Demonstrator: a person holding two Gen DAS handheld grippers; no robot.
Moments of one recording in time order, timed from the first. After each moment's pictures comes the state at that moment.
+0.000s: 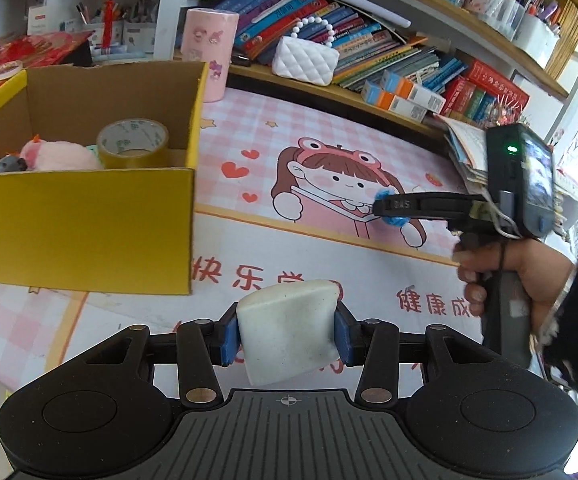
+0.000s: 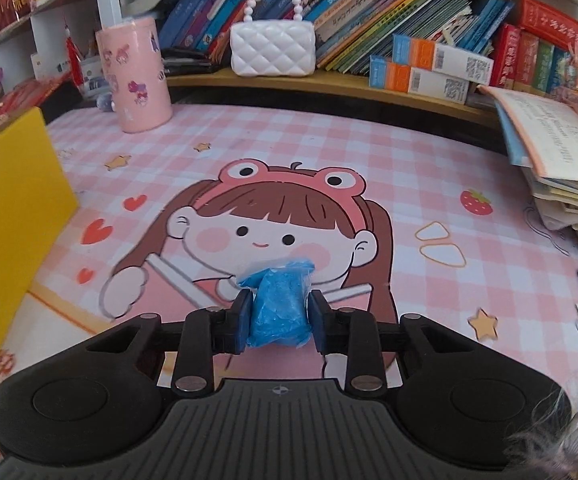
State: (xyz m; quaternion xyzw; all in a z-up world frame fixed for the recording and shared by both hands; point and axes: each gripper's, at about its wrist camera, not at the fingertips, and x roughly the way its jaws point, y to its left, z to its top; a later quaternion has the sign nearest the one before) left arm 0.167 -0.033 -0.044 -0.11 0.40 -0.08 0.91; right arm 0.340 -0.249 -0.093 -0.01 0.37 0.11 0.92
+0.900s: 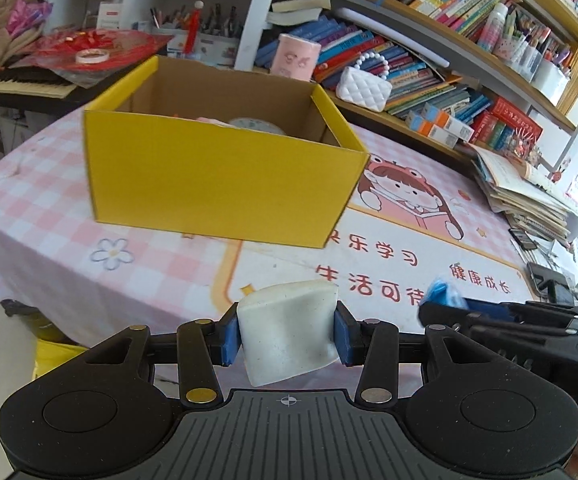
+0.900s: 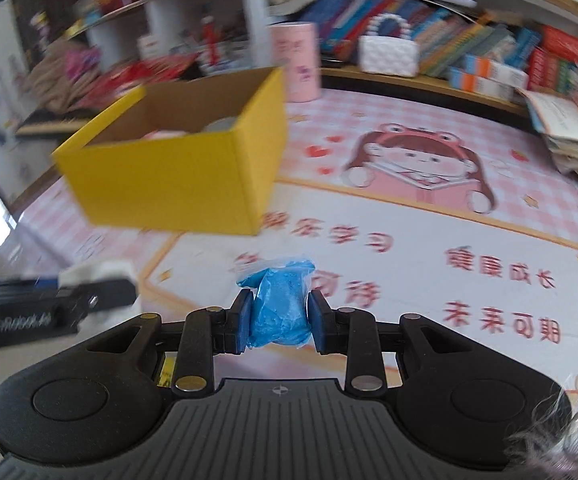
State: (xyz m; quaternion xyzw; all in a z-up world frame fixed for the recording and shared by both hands) left arm 0.068 0.083 -0.040 -0.13 0.37 -0.05 0.92; right arm 0.102 -0.116 -0.042 -0.03 0.37 0.19 0.91
